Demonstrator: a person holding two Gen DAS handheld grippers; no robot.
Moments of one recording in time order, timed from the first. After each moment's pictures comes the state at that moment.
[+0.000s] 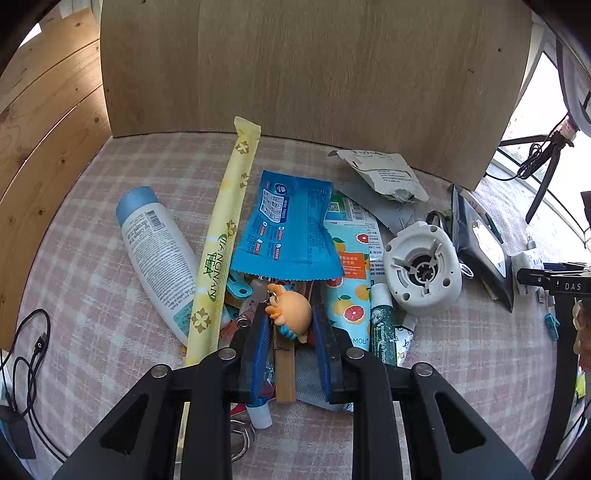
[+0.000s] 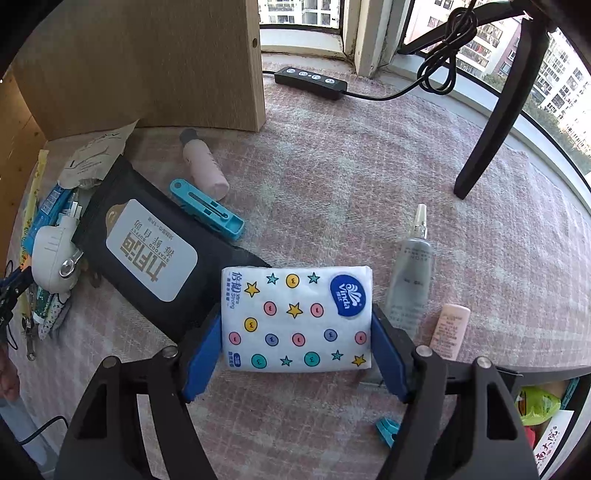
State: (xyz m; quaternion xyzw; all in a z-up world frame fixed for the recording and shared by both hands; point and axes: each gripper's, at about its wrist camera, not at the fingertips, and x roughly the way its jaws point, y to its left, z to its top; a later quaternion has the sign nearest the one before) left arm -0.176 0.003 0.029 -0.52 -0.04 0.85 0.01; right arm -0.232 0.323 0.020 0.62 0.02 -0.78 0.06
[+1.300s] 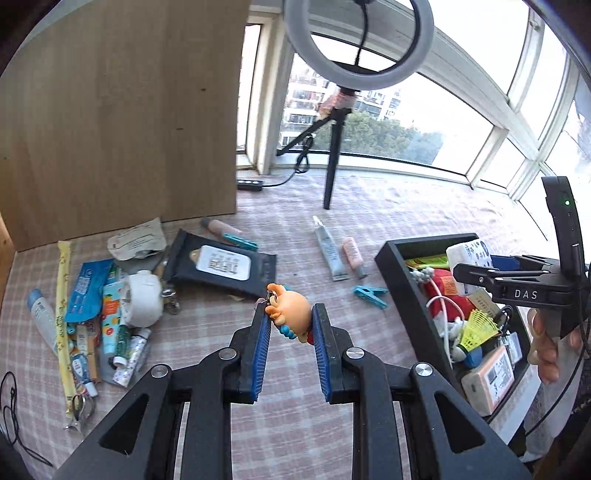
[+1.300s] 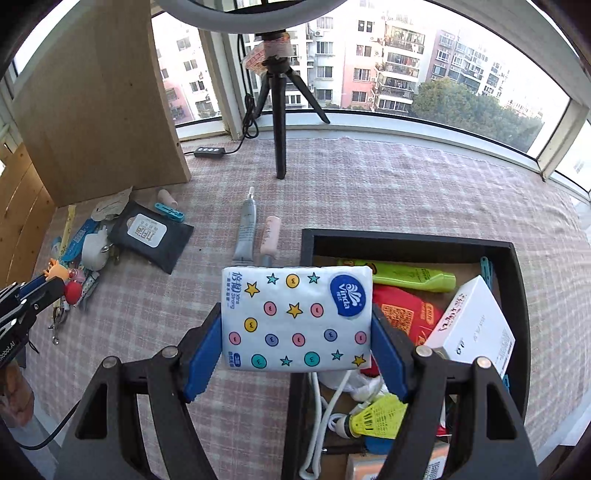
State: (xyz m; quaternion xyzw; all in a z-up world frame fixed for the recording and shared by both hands) left arm -0.100 0.205 0.143 -0.45 0.02 0.86 0.24; right arm -0.055 0.473 0.138 0.52 -0.06 -0.85 -0.06
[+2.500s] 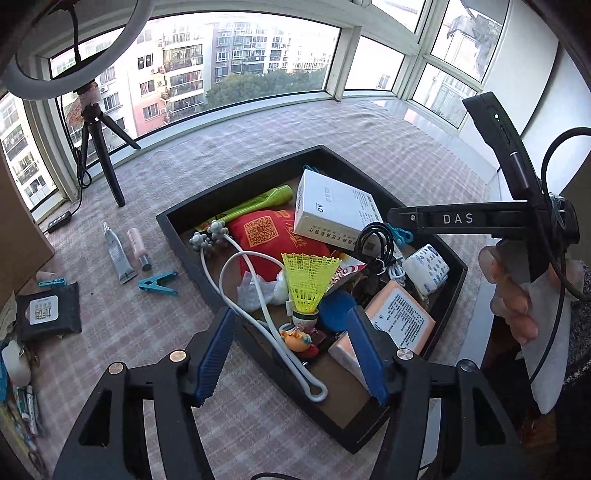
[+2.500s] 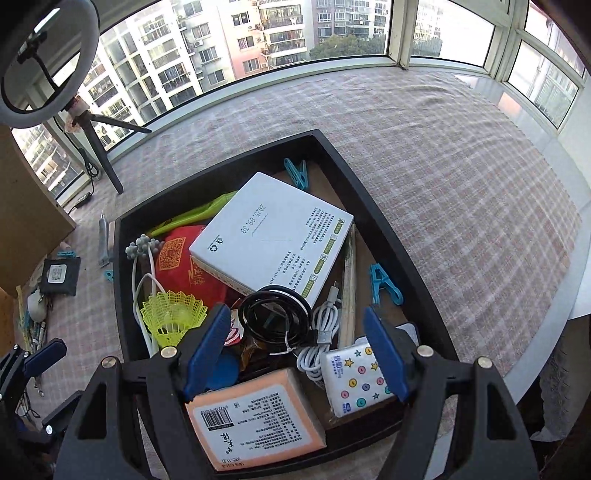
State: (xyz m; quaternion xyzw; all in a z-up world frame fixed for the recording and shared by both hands) left arm 0.003 0.394 0.133 -0.46 0.15 0.77 0.42; right arm 0.063 0.621 0.125 0.51 -0.18 -0.81 -0.22
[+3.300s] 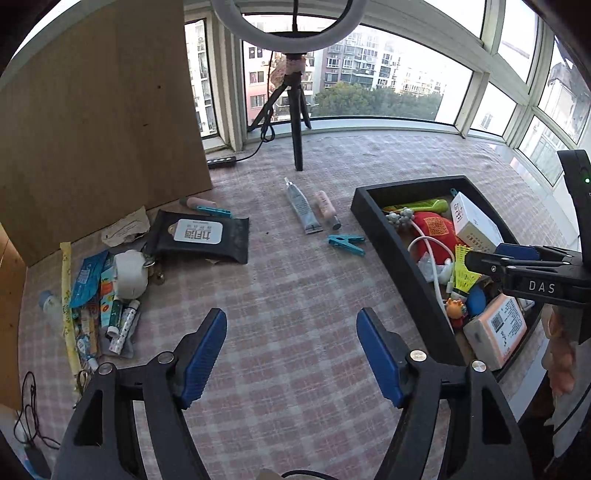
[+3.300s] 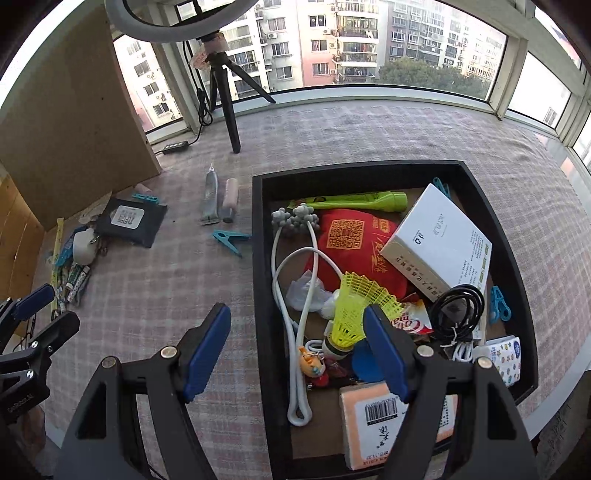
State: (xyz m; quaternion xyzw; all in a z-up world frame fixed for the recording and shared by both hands) left arm -0.043 0.223 0.132 -0.47 0.10 0.85 0.22; right arm 0.013 0.462 0.128 0.52 -0.12 -0.84 -0.09
